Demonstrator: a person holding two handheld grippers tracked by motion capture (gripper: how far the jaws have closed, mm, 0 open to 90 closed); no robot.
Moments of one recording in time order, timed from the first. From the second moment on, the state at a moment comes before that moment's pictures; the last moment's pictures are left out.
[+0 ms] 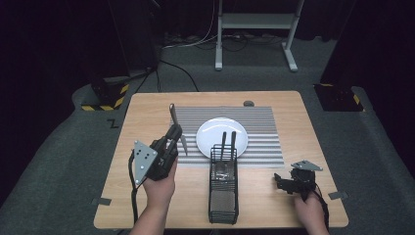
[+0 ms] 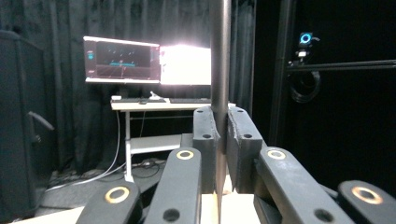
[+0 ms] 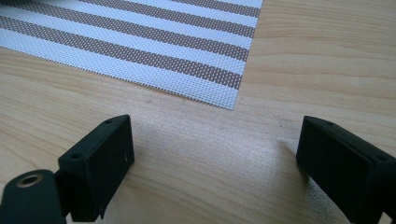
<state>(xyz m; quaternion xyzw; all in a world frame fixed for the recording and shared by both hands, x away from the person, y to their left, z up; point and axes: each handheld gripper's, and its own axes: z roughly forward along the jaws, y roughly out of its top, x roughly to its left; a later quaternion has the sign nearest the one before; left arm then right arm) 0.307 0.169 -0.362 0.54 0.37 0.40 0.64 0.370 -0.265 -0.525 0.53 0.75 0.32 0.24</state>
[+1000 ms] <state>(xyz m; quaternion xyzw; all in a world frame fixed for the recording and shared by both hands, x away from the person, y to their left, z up) 0.345 0.180 -0.432 0.56 0.45 0.38 0.58 0.370 -0.265 -0.525 0.53 0.75 0.32 0.24</state>
